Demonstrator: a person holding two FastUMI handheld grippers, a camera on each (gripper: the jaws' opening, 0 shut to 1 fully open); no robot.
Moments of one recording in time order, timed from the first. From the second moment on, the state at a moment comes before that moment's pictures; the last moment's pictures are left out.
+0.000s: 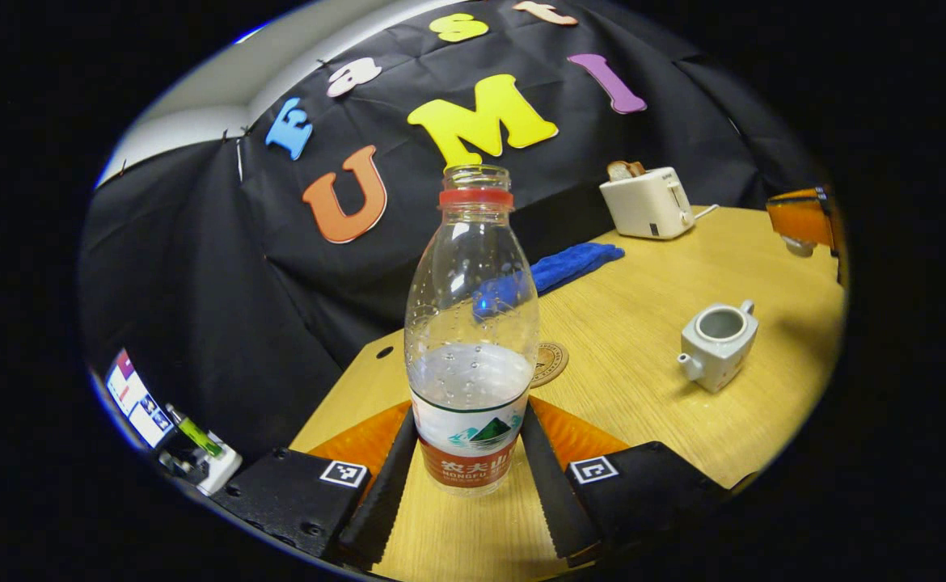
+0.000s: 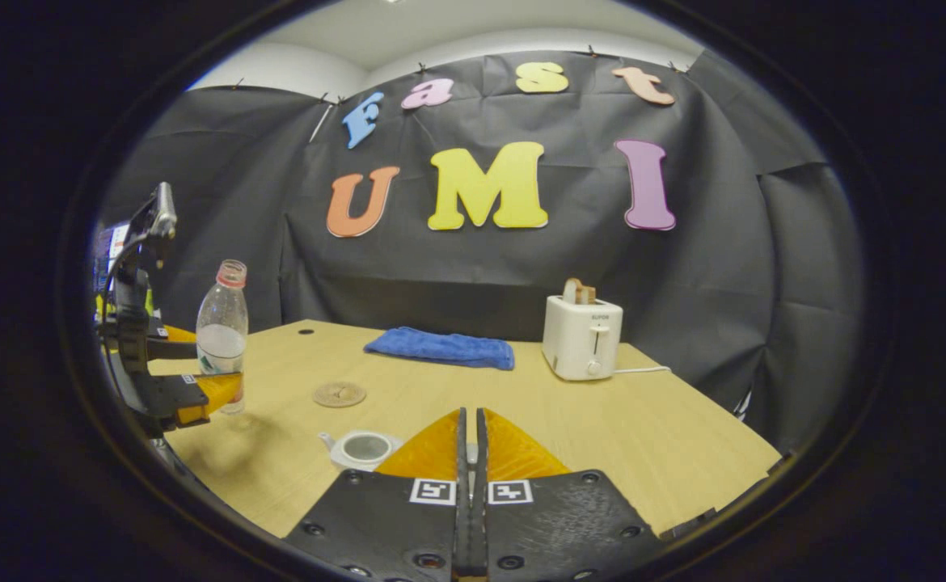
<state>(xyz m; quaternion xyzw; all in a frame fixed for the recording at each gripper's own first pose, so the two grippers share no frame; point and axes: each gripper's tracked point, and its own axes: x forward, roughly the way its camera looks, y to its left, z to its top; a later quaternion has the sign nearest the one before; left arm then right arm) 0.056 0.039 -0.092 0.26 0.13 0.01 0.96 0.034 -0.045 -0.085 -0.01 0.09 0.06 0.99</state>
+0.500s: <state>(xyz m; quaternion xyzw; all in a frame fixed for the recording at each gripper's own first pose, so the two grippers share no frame) 0.062 0.039 -0.095 0.49 0.14 0.00 0.86 0.028 -0.065 -0.091 -0.01 0.10 0.05 0.99</state>
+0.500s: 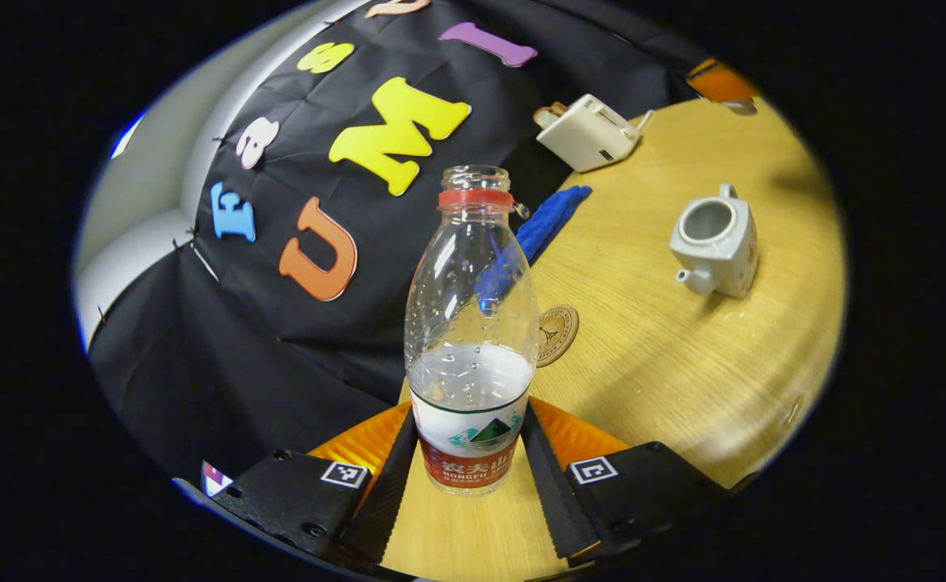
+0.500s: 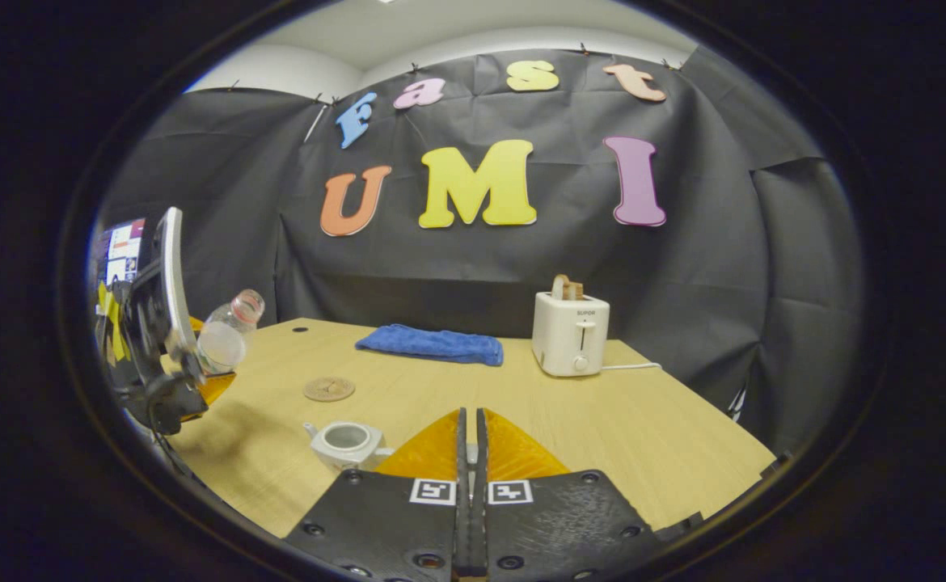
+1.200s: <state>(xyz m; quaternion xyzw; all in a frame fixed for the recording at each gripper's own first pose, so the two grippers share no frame) 0.068 0.002 -0.111 0.66 0.14 -0.05 0.74 0.023 -0.093 -0.101 -0.01 0.10 0.04 0.99</state>
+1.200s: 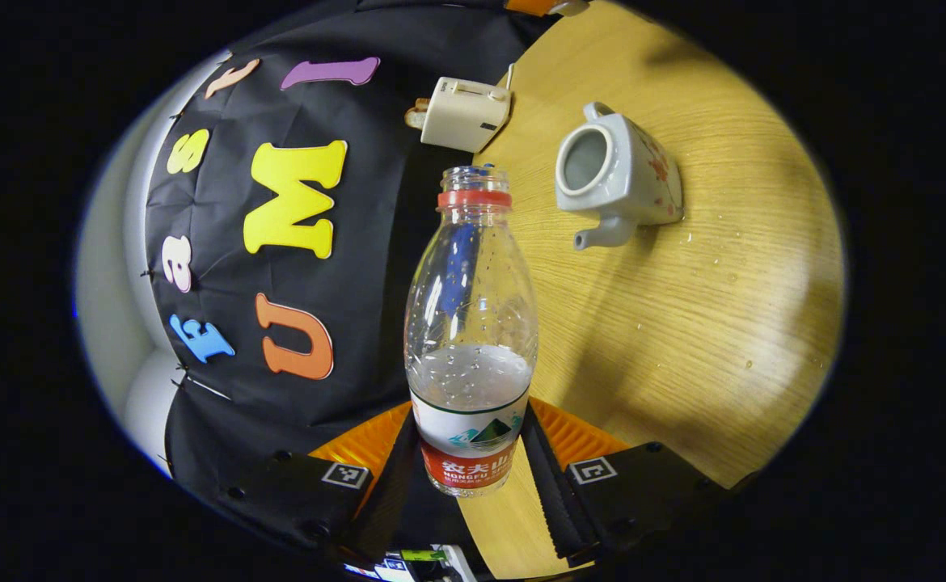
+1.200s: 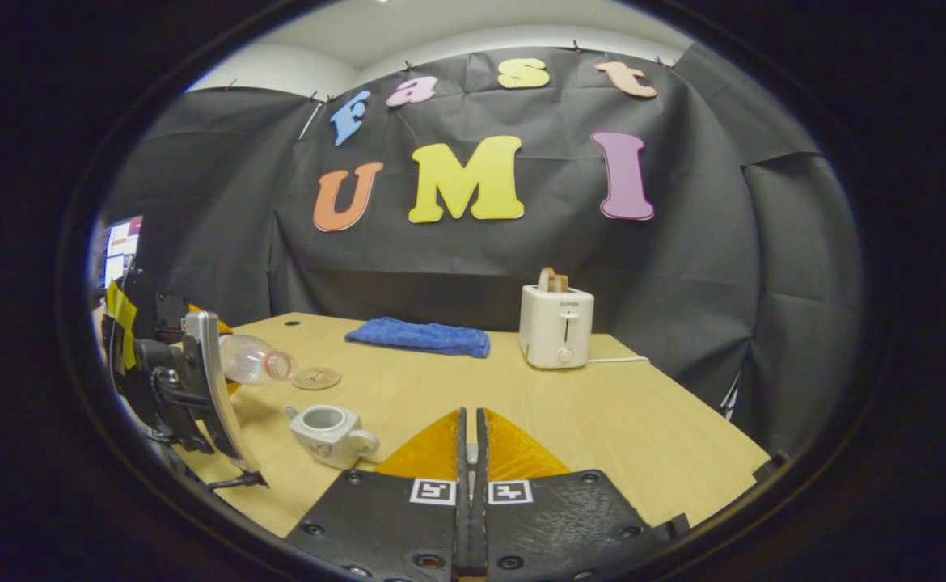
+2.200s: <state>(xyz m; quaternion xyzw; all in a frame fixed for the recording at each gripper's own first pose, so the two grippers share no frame) 0.073 -0.015 -0.093 0.77 0.13 -0.05 0.62 0.019 -0.109 -0.108 0.00 0.10 0.04 0.99</state>
